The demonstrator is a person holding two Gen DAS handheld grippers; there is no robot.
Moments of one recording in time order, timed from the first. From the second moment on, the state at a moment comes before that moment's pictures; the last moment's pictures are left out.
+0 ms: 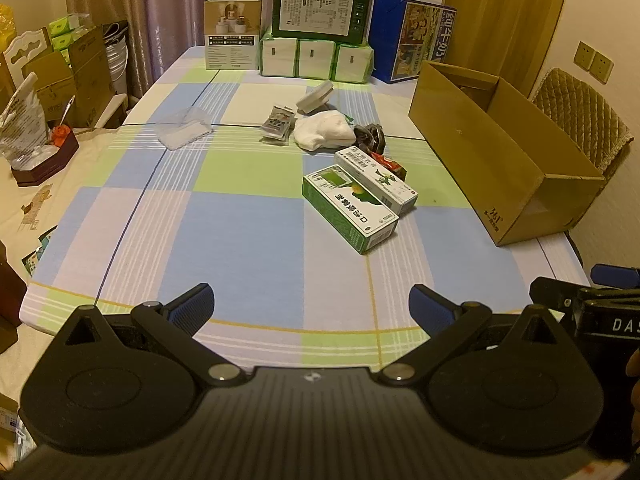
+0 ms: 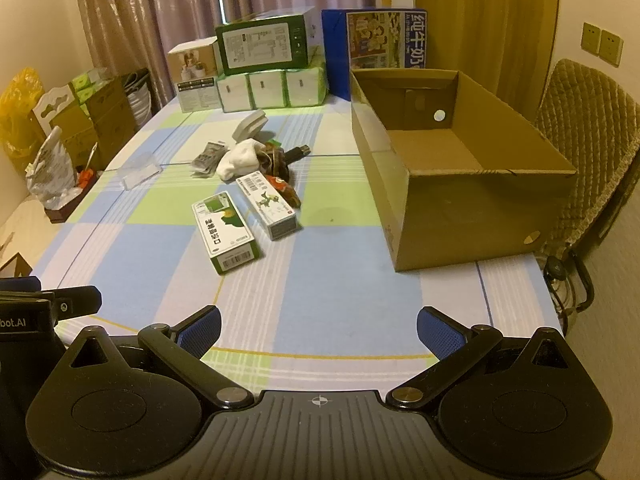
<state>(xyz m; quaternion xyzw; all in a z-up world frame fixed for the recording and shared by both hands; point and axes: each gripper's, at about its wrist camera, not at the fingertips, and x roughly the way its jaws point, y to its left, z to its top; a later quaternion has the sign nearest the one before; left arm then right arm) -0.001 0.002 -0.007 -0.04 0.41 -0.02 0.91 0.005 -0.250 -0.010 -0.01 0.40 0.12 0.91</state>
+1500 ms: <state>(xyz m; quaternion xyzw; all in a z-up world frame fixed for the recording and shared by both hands) 0.135 0.066 -0.051 -0.06 0.44 -0.02 0.90 0.148 -0.181 -0.099 -0.11 0.44 0.20 0.87</state>
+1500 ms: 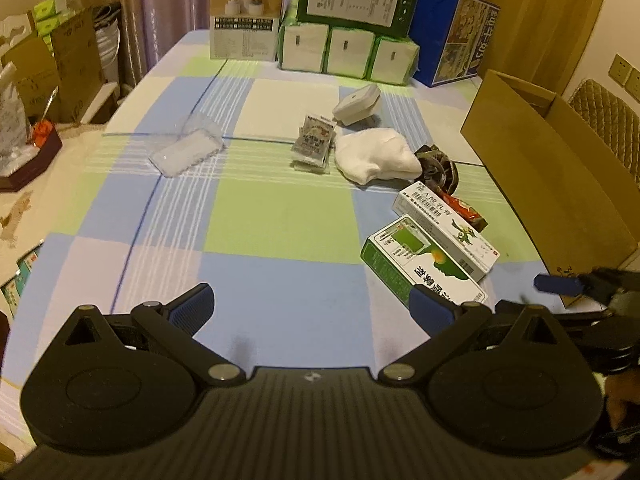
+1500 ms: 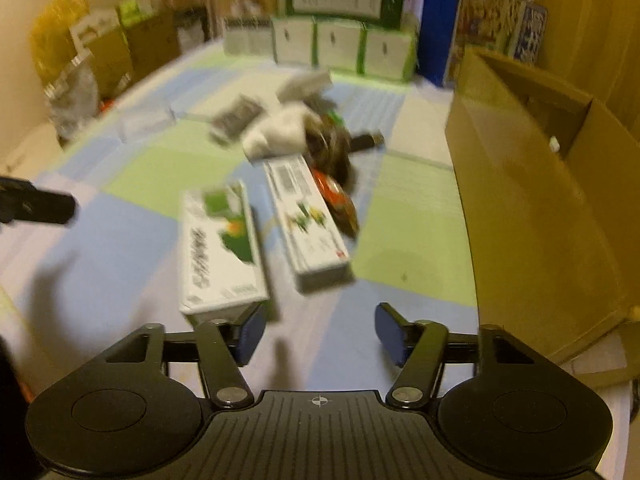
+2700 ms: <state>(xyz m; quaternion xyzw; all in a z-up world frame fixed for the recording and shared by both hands) 0.211 0.021 -0.103 -0.01 0.48 -0.05 0.87 0.181 -0.177 -0.114 -0.12 0.37 0.27 0.88</state>
